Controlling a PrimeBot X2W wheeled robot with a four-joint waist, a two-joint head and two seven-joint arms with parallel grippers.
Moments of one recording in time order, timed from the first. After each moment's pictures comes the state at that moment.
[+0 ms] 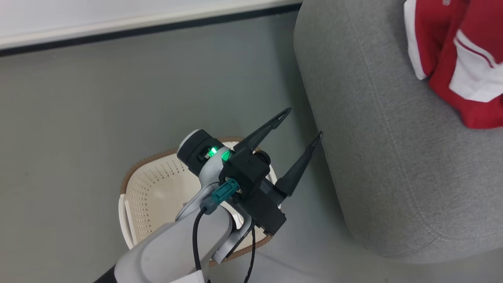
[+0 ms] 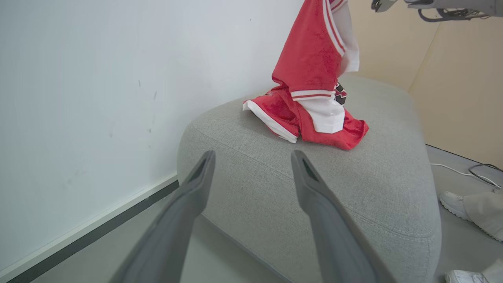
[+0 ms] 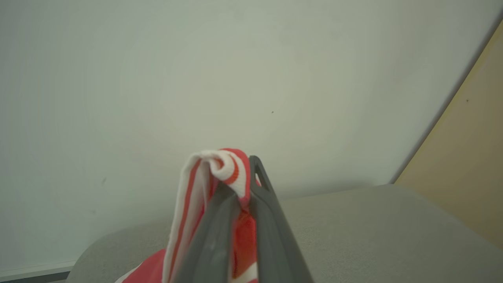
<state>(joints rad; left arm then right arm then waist) -0.73 0.17 -0.94 0.21 -0.54 0.11 -0.19 -1.24 -0.63 0.34 0.78 0.46 -0.02 -0.06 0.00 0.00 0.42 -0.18</state>
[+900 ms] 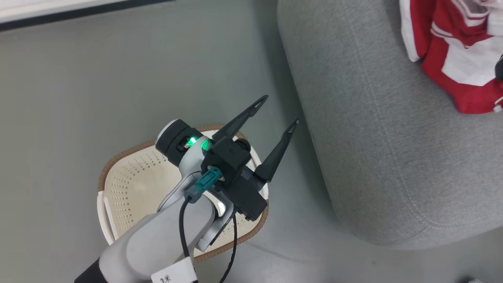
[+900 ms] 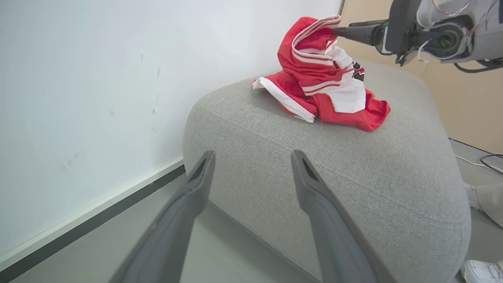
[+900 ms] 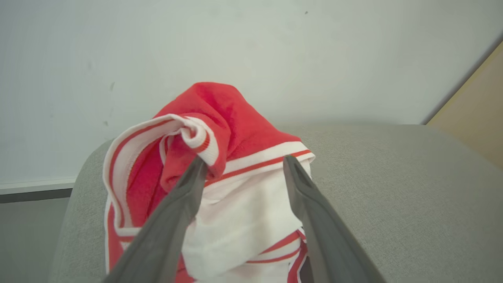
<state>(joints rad) -0.76 0.22 -0.91 0.25 -0.51 0.11 -0.19 -1.15 -0.46 0.40 1.02 0.47 0.03 -0.23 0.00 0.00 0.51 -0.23</state>
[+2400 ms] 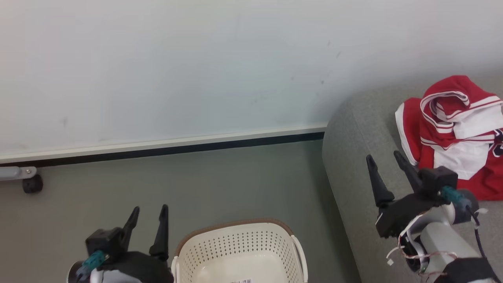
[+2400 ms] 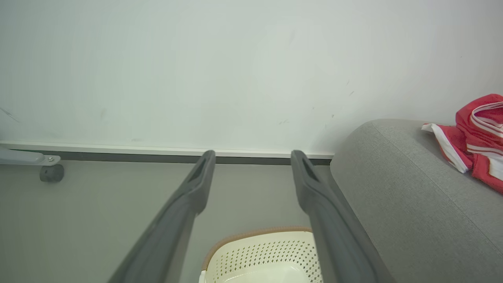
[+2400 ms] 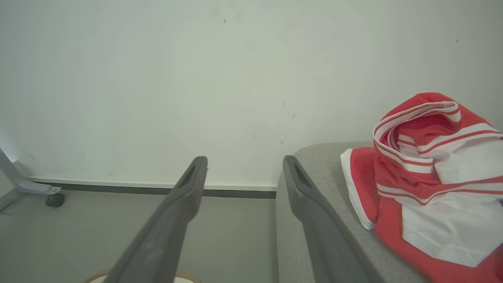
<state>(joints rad) -0.23 0.24 -0.46 0.41 -0.68 0.12 -0.25 -0.52 -0.25 0.45 0.67 0.46 0.02 -0.25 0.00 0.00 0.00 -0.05</state>
